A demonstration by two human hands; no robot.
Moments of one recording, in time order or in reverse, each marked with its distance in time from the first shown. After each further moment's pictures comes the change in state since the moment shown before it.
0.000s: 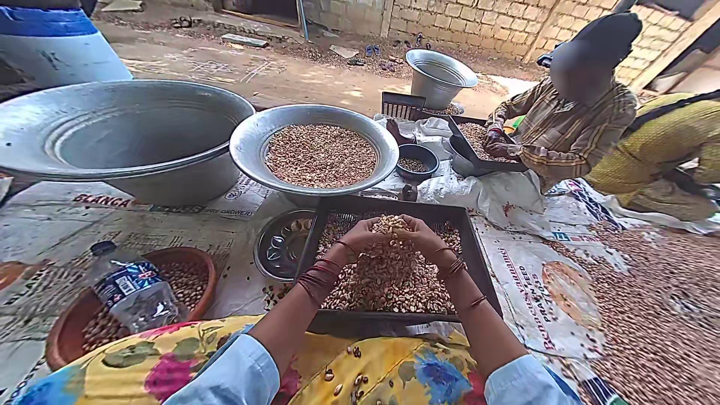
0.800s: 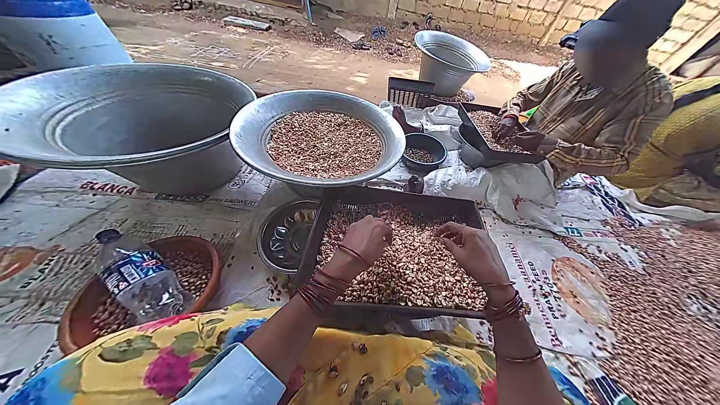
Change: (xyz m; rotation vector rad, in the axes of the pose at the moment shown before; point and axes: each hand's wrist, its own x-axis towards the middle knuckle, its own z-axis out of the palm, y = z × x) left_hand -0.022 0.030 0.018 1.259 -0.058 0.009; right_hand -0.083 -0.032 -0.029 -0.909 0.291 0.065
